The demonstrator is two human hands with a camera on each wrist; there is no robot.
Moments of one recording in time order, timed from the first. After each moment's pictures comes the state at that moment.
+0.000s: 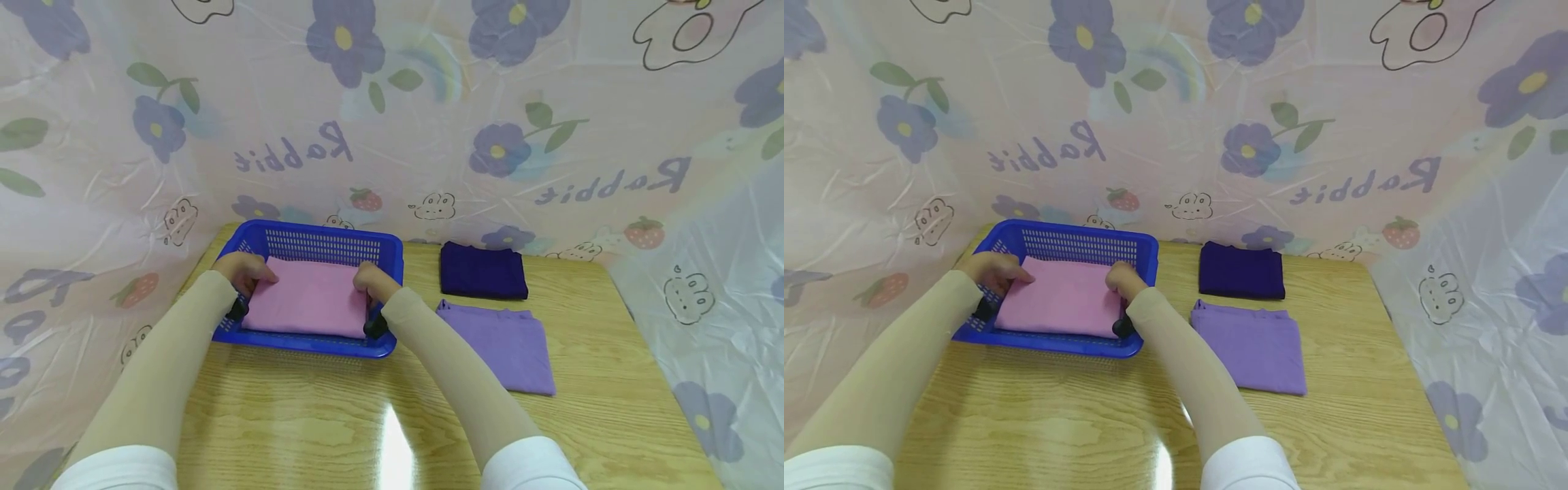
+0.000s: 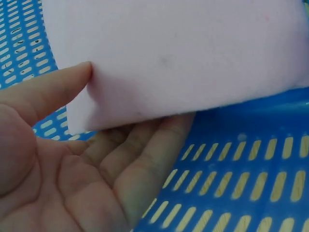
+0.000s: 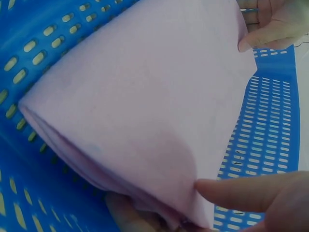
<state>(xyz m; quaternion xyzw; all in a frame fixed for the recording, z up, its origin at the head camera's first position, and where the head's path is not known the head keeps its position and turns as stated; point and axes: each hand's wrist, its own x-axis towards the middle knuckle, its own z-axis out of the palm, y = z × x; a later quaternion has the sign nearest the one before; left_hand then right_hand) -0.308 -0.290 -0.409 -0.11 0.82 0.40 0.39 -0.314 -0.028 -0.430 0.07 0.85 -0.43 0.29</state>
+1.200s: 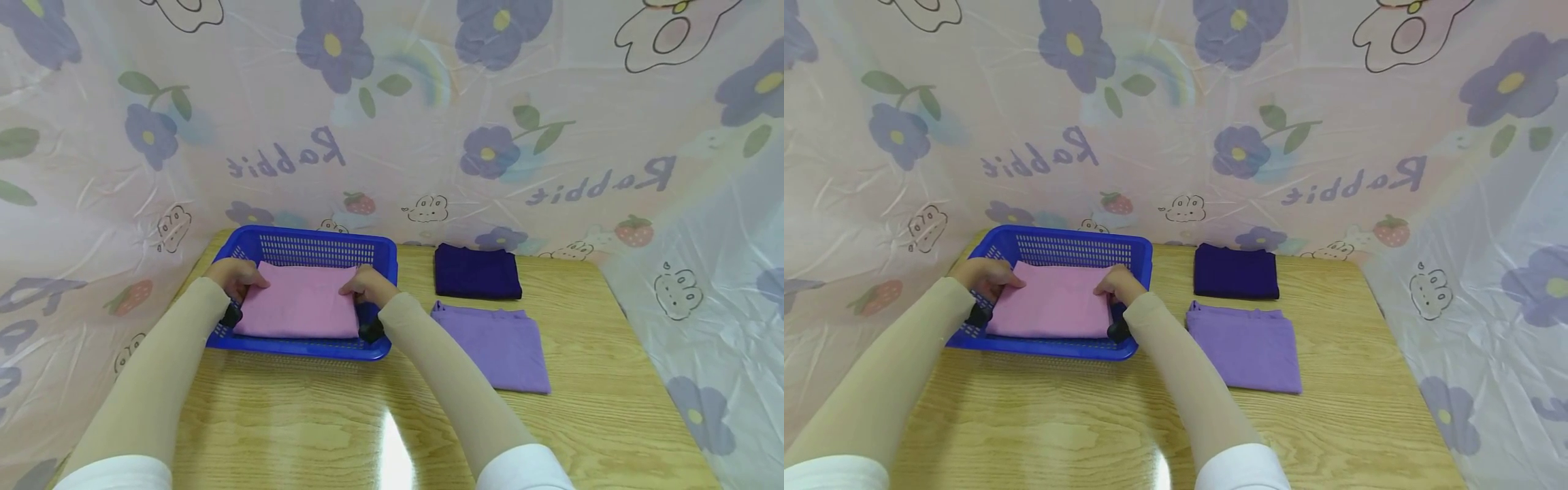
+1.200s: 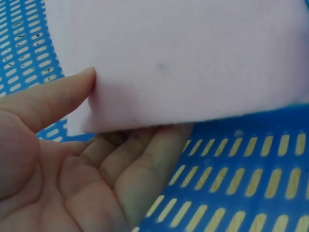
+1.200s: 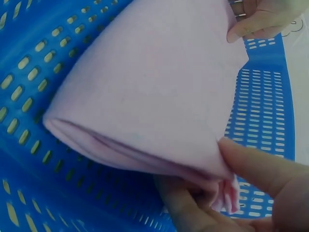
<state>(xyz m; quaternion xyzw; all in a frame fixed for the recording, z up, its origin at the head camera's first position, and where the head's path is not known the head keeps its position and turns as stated) -0.315 -0.300 -0.419 -0.10 0.83 0.39 0.40 -0.300 -0.025 -0.429 0.11 0.78 -0.56 0.25</state>
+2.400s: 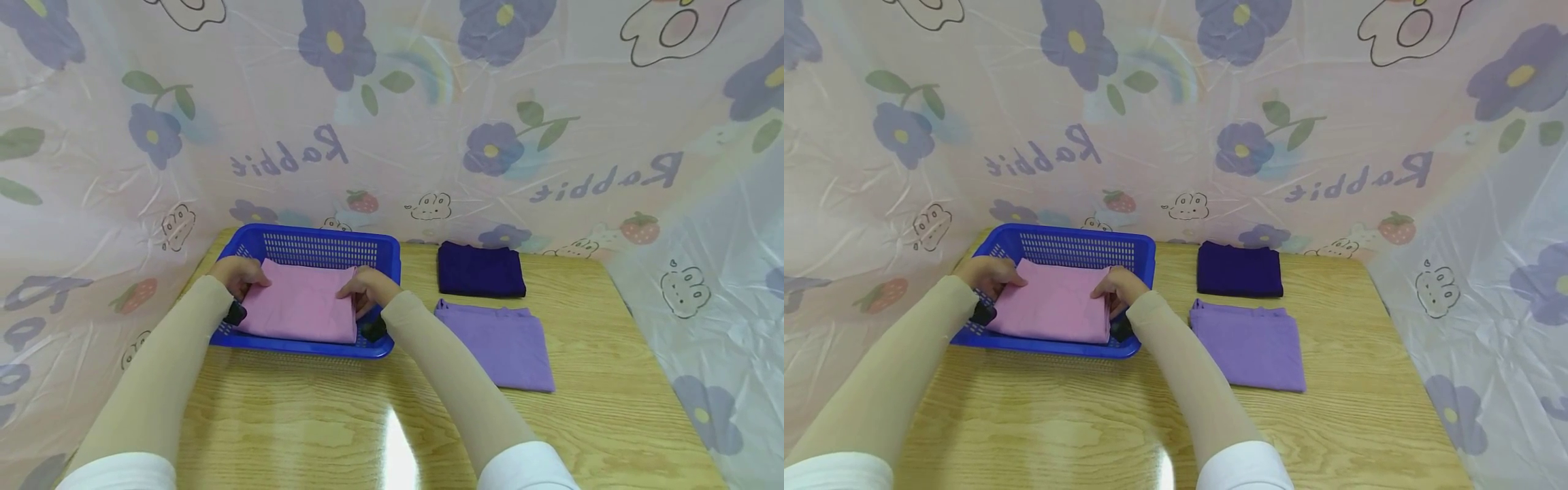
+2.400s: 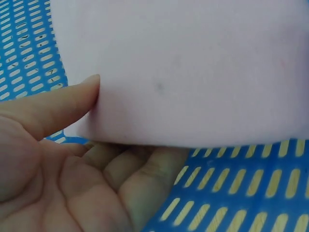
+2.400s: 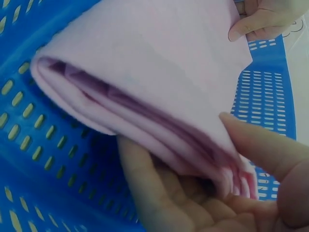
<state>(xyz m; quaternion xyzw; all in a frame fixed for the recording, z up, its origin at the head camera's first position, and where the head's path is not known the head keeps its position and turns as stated) -0.306 -0.290 -0.409 -0.12 0.82 0.40 0.40 -0.304 -0.020 -0.424 0.09 0.77 -0.51 0.37</state>
